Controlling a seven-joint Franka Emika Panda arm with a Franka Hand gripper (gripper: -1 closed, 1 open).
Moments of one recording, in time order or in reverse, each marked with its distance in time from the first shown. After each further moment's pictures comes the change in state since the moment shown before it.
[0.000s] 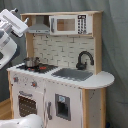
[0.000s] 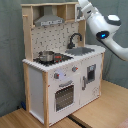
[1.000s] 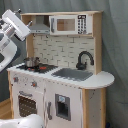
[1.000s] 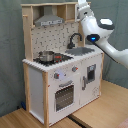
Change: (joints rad) arm -0.060 -0.036 0.048 0.051 0.002 -0.184 0.298
